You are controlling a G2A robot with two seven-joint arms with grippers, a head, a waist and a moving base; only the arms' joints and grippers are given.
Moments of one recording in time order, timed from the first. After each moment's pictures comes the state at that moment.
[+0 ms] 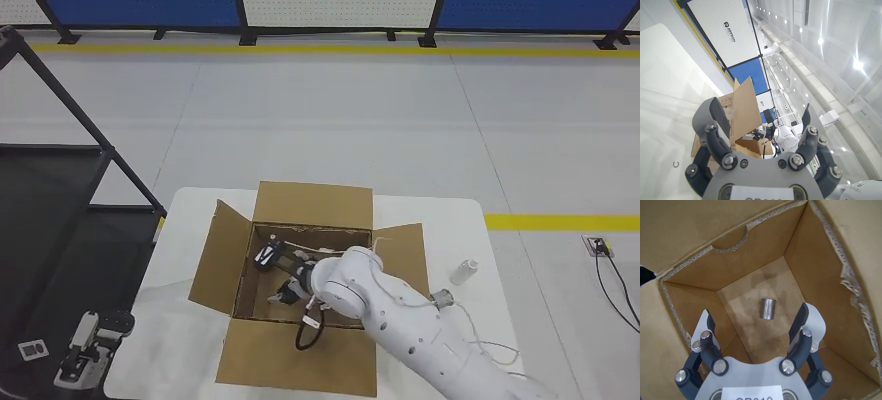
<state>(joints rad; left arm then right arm) 1.78 -1.20 -1.99 -1.79 -0.38 -0.59 -0.43 -0.42 -1.54 0.58 -1.10 -0.93 -0.22 0.87</state>
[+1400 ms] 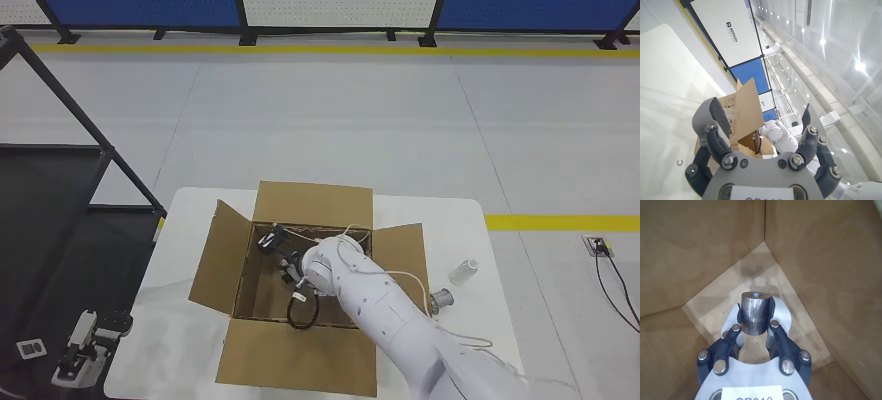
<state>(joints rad) 1.76 -1.21 -2.00 -1.78 -0.38 -0.56 -0.46 -0.19 -1.84 0.48 -0.33 -0.85 -0.32 0.56</state>
